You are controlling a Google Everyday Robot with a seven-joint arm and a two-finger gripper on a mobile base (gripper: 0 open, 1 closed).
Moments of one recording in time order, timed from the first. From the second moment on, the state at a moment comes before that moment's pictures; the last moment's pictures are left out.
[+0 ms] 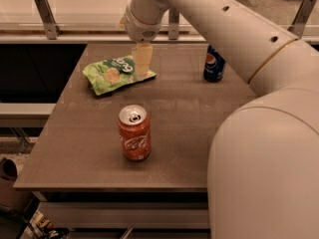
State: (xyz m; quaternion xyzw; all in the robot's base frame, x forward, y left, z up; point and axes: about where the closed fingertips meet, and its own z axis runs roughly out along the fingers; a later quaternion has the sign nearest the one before) arm 0.705 0.076 0.910 -0.82 0.51 -0.03 0.26
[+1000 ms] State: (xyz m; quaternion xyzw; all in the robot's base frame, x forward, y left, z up) arm 0.691 0.116 0.866 -0.85 0.48 0.04 0.22
